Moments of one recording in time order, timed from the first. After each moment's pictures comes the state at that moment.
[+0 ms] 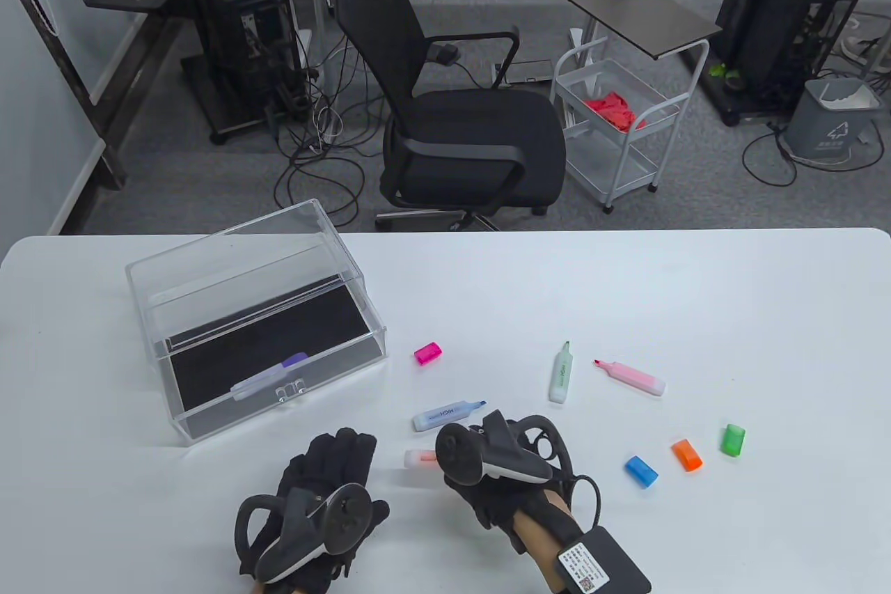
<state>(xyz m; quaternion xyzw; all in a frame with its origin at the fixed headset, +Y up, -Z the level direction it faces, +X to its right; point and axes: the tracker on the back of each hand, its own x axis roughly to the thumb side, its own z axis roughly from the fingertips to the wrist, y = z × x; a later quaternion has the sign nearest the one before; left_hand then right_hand) -0.171 -0.721 -0.241 0.00 -0.12 0.00 0.99 0.023 -0.708 -0.302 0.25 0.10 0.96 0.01</state>
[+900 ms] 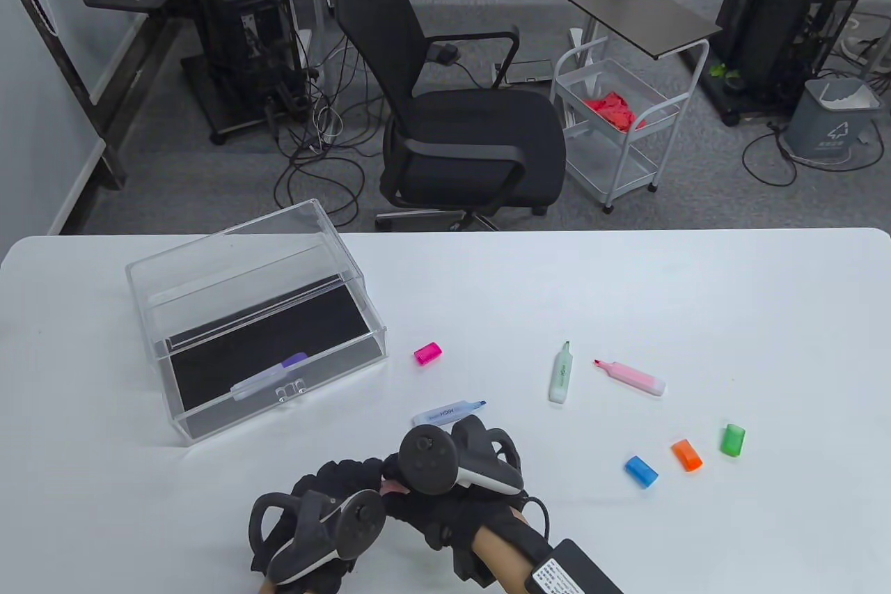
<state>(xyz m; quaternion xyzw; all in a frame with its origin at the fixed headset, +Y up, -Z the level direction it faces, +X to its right) -0.160 -0.721 -0.241 0.02 -0.14 0.00 0.99 -0.005 -0.681 -0.283 0.27 0.11 0.95 0.14</state>
